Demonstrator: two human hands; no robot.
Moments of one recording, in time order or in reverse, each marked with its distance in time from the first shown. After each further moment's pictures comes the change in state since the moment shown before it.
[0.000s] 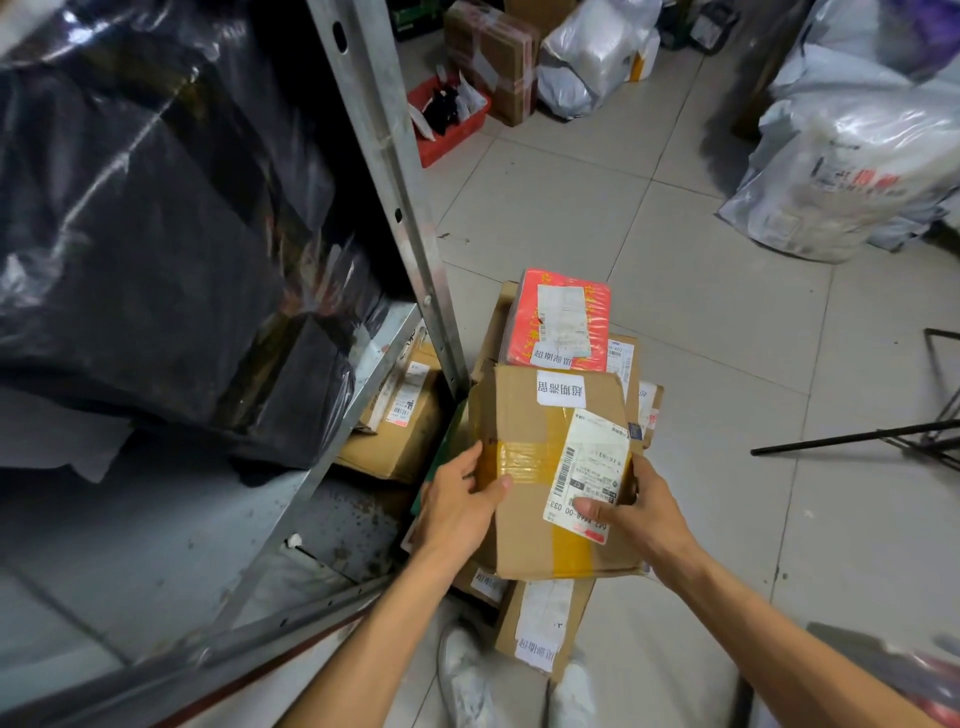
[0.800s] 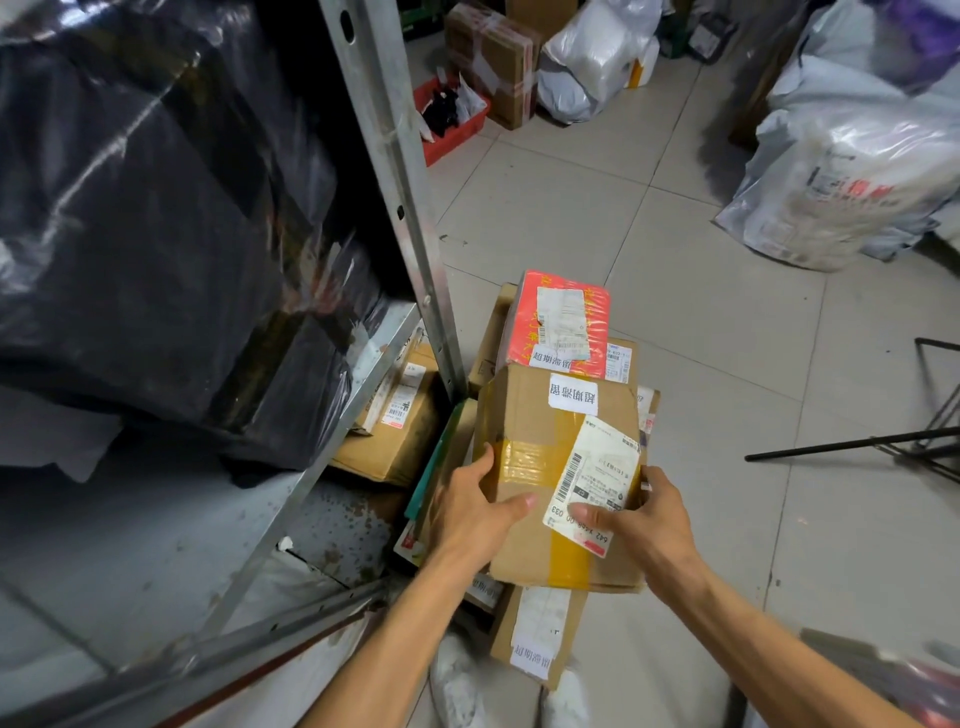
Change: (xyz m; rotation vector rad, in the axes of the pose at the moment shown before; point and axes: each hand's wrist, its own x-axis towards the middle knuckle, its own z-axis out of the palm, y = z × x) left_hand -0.015 0.016 0.009 0.111 -0.078 -0.027; right_hand -0.010 -0.003 0.003 0.058 0.148 0.021
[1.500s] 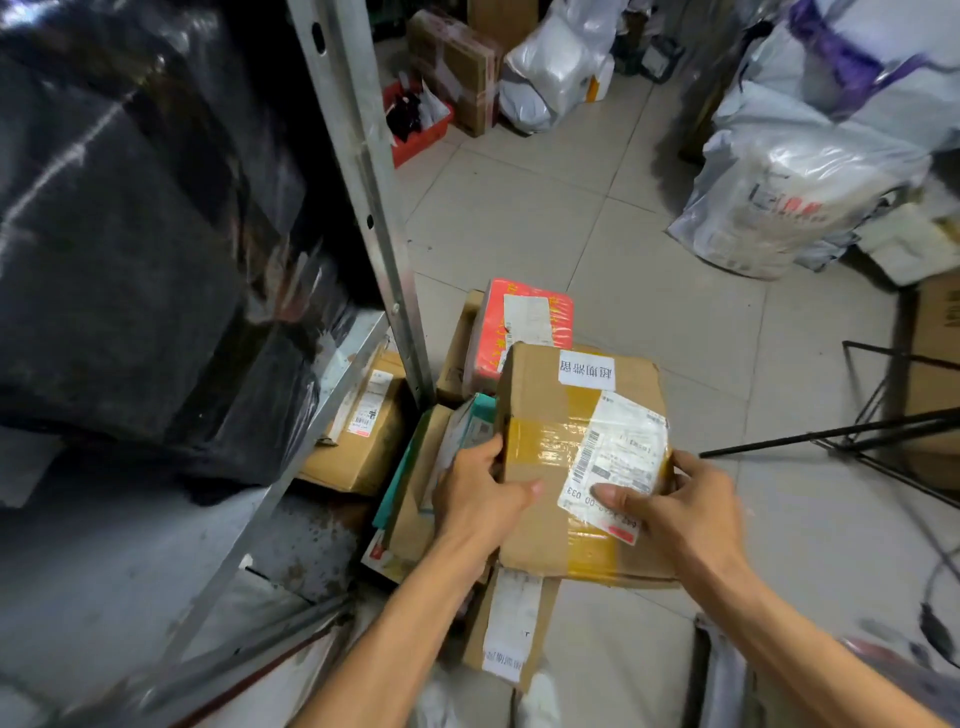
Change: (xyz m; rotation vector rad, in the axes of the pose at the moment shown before) left_hand -0.003 0.032 0.016 -0.157 -0.077 0.096; right_hand -0.031 -0.039 -0.050 -0.152 0.218 -0.107
